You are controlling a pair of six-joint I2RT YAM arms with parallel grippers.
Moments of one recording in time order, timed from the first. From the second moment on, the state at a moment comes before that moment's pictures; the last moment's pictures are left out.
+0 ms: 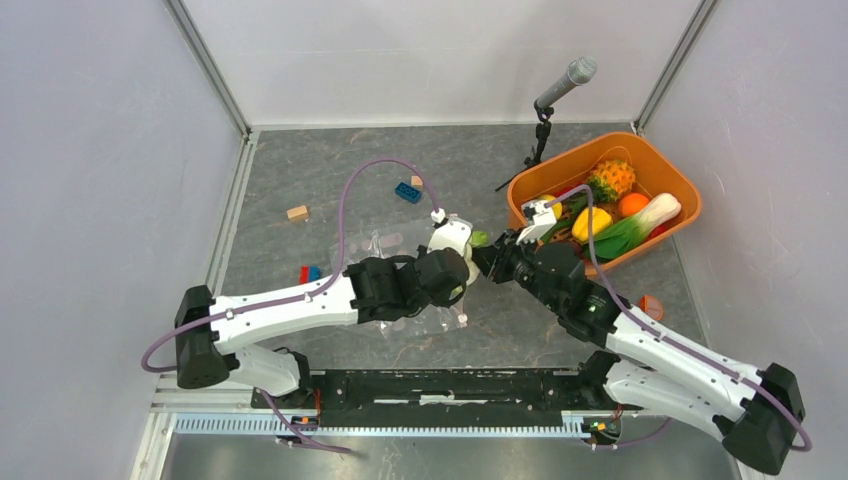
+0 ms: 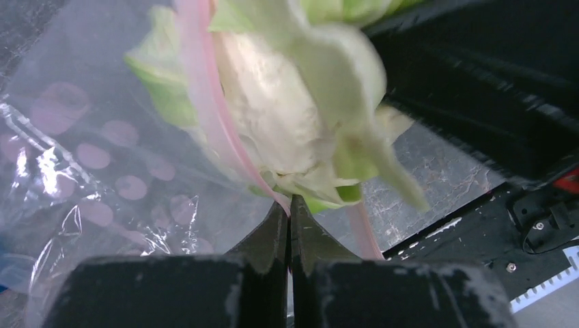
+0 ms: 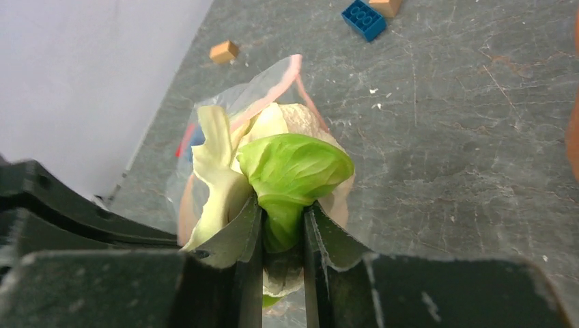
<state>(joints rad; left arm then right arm) -1.25 1.38 1.20 -0.65 -0.53 -0.56 0.82 0.85 0.58 0.05 0.16 0.64</state>
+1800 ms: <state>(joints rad) -0.94 1.09 1.21 -0.68 -0.48 -0.59 0.96 0.77 0.93 -0.41 0.64 0.25</state>
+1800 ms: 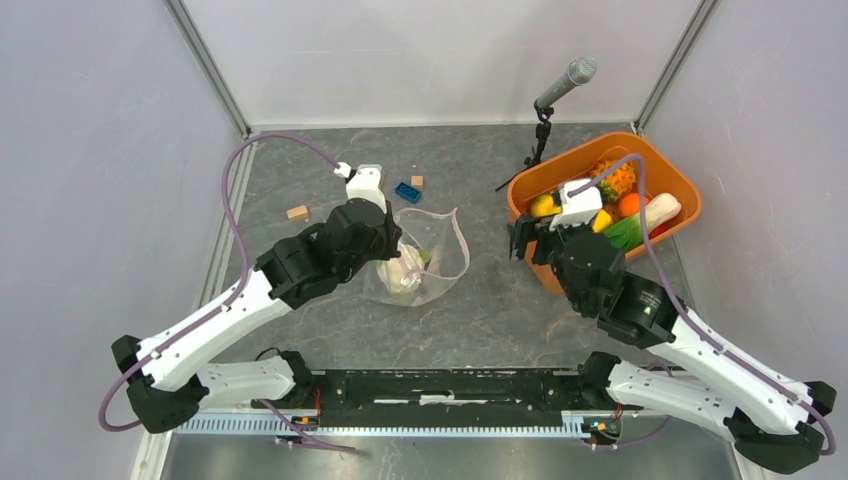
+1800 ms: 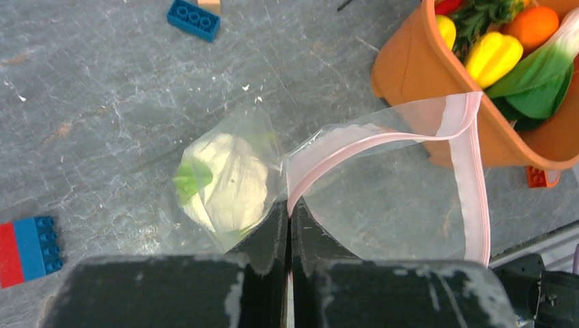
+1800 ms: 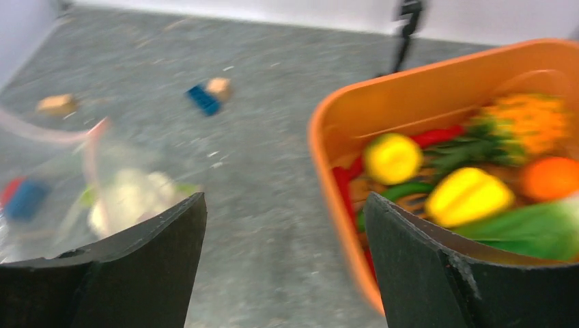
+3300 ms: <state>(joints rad) -0.94 1.06 1.11 -0.55 -0.20 -0.61 -0.12 1.67 0.99 0.00 0.25 0.48</state>
